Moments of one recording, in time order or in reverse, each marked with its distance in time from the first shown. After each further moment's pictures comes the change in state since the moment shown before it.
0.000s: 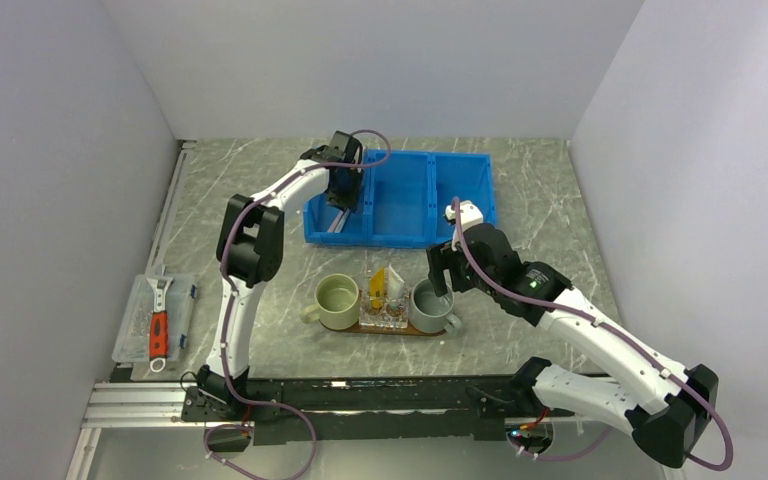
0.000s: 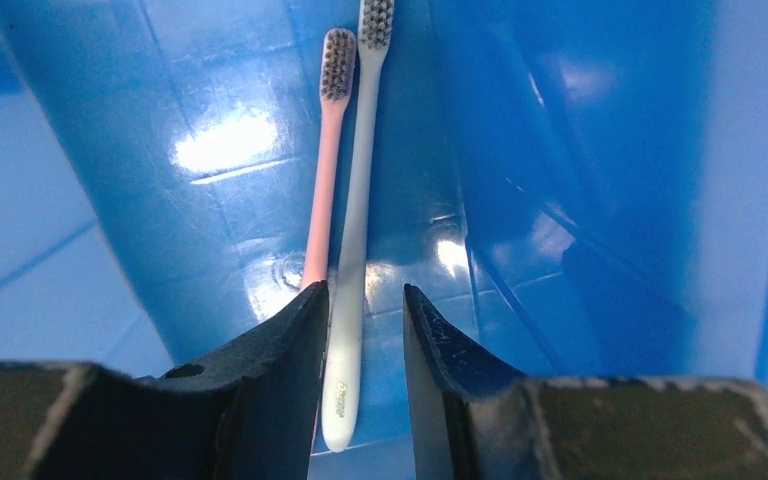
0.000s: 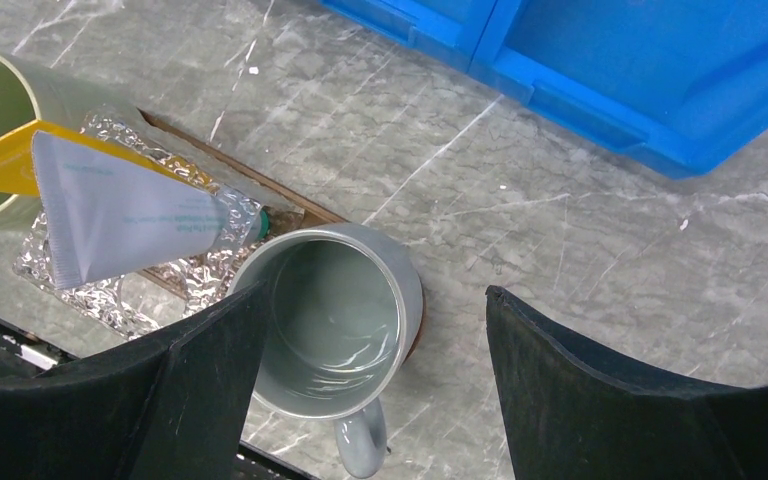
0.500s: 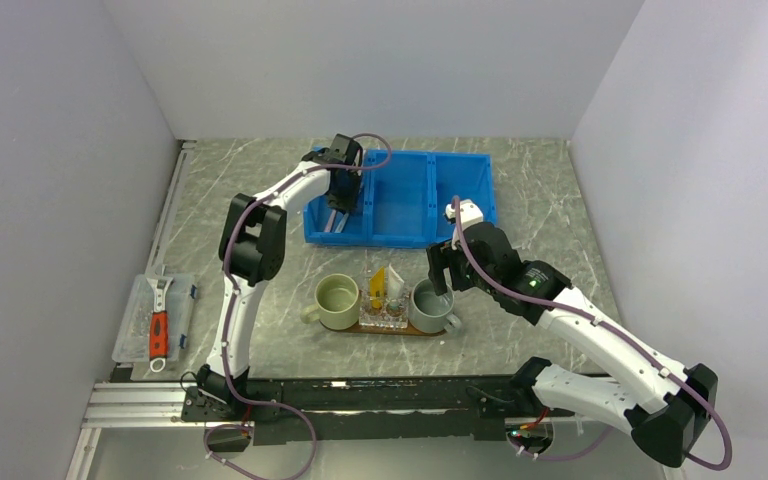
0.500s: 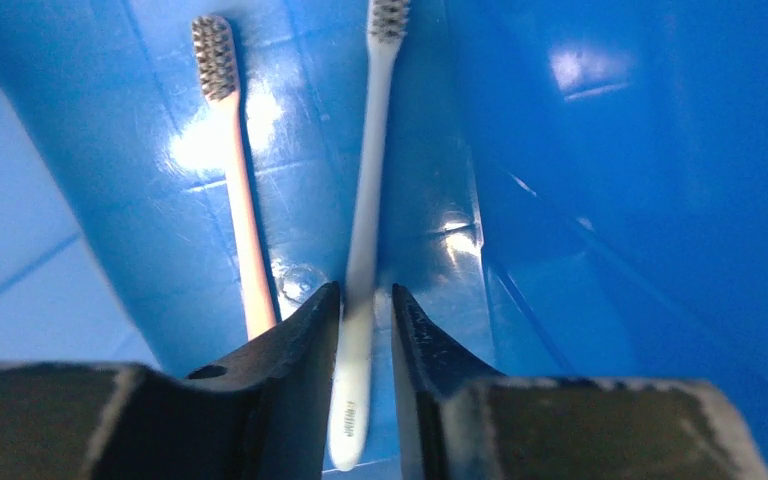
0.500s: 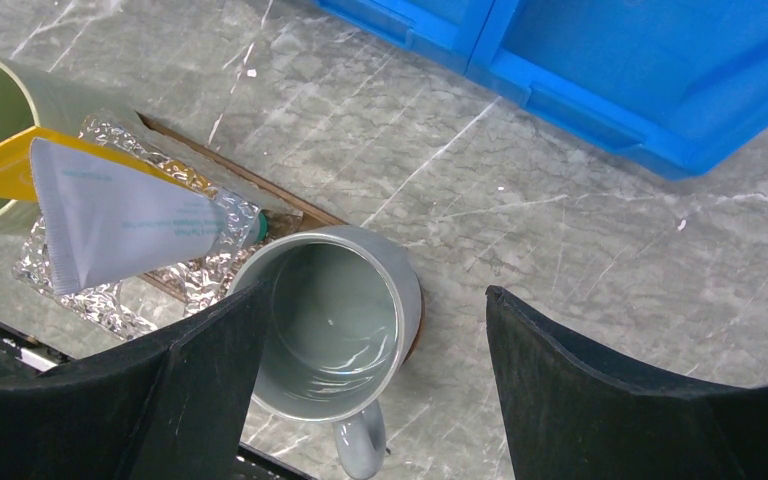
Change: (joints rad) left arm 0.002 0.032 0.004 0.001 0.000 0.008; right arm -0.005 0.008 0.007 0.000 0.000 0.000
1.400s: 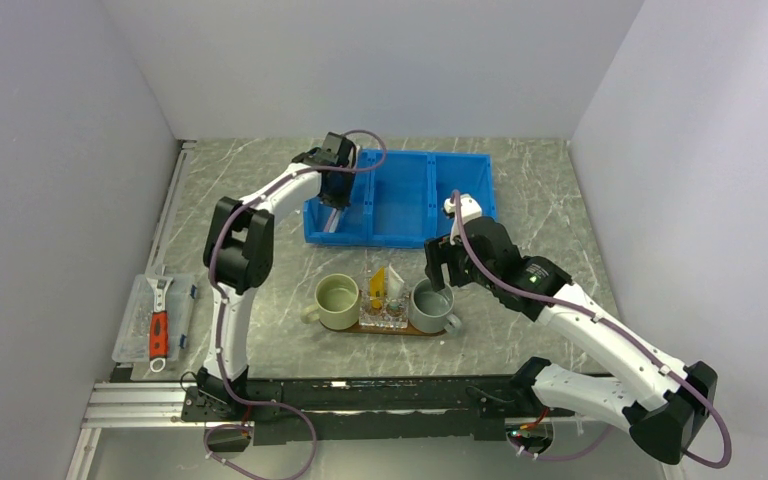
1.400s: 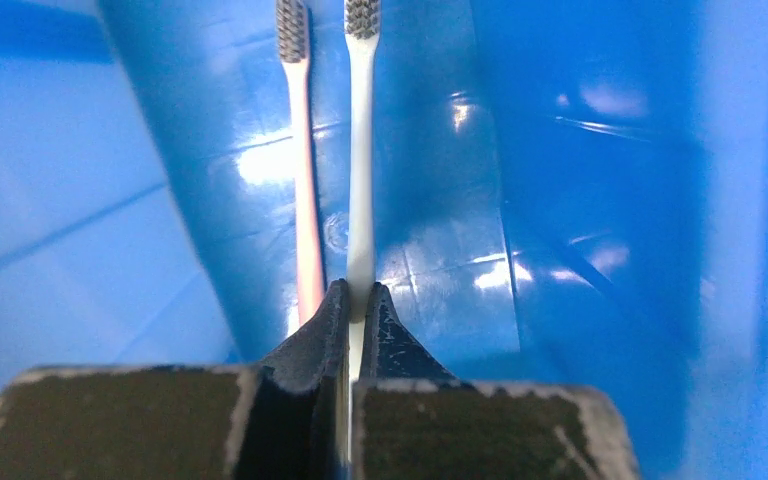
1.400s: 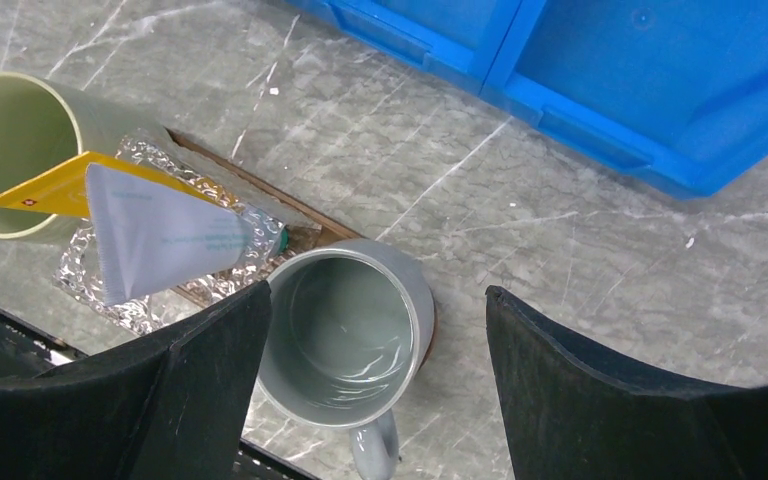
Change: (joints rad) left arm 0.006 -0.119 -0.139 0.076 -0.039 0.037; right arm -0.001 0.020 0.039 0.000 -0.019 0.003
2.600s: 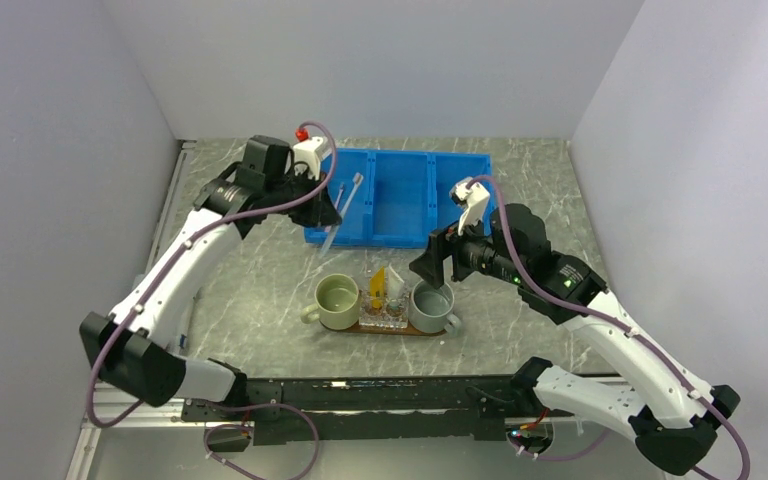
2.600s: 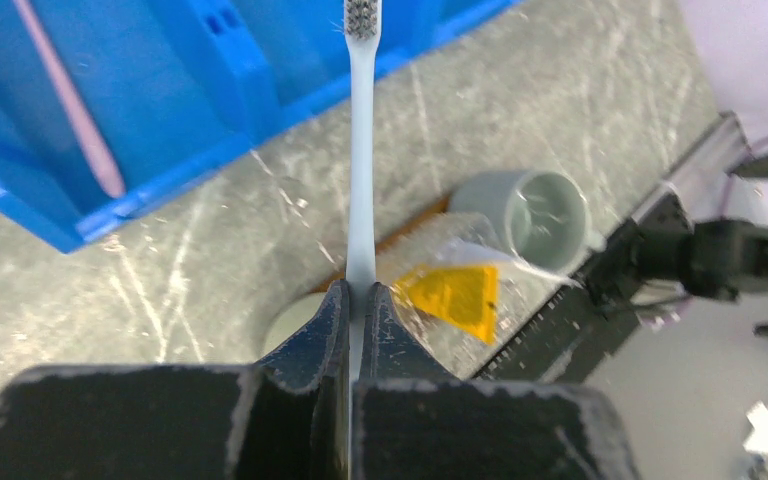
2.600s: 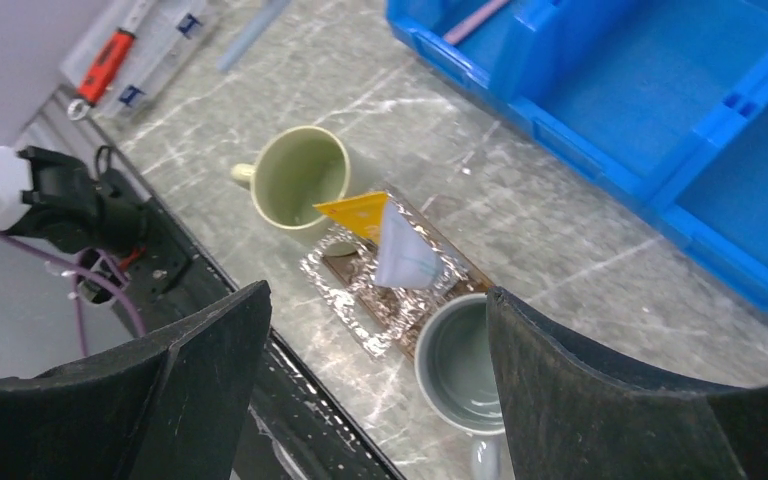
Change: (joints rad) left arm 0.001 -0.825 -0.393 -0.111 0.456 -0.044; right arm -0.001 -0.074 0.154 0.010 -0.300 0.006
